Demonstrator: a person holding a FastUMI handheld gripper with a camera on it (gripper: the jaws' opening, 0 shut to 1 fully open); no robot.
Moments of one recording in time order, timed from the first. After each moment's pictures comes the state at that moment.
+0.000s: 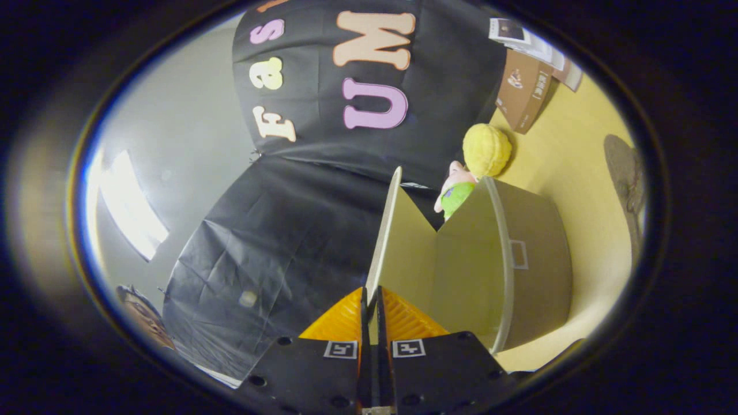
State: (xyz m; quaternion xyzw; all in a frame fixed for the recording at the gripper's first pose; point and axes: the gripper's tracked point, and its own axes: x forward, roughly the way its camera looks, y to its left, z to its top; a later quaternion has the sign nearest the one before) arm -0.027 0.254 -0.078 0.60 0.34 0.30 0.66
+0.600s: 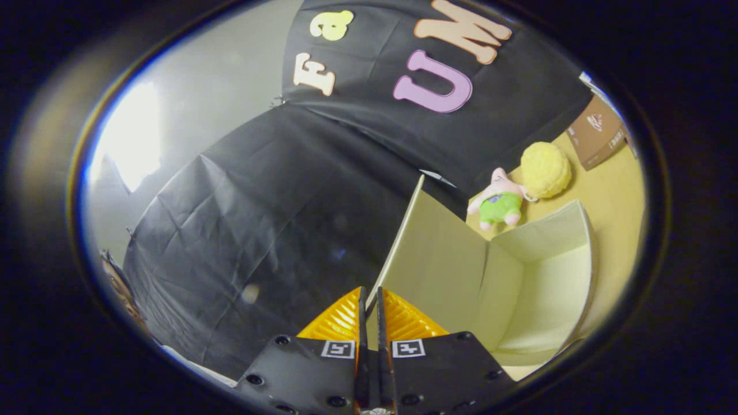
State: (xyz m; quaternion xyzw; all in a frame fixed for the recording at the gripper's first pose) arm -0.015 0.362 -0.002 0.47 0.34 0.37 0.73
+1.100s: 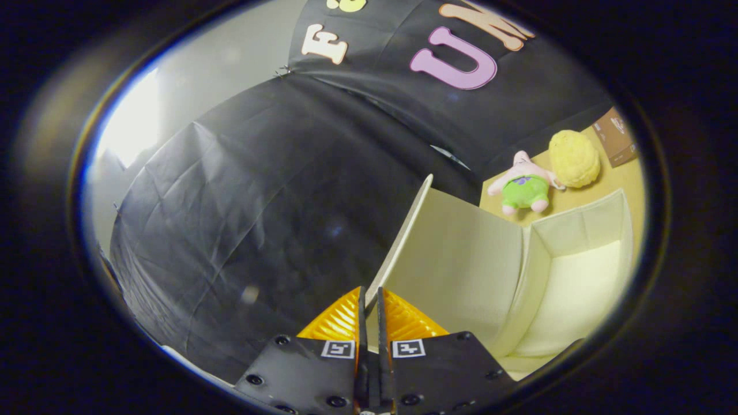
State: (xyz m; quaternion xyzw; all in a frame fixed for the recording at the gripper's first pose) arm -0.017 0.455 -0.012 0.43 0.37 0.40 0.72
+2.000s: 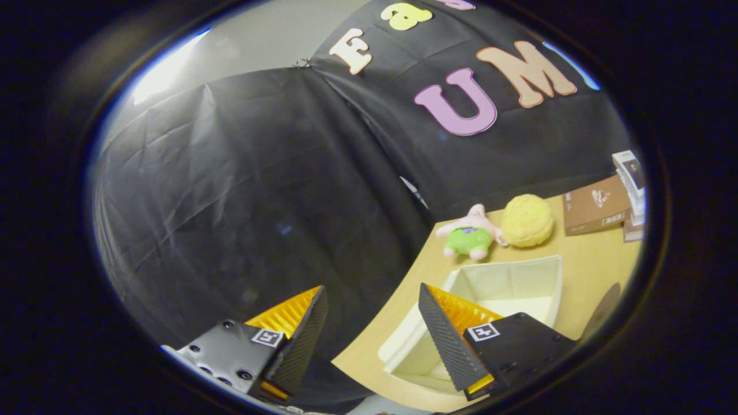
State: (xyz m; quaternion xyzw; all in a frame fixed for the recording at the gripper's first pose) arm 0.005 0.366 -0.038 0.28 0.31 0.33 0.85
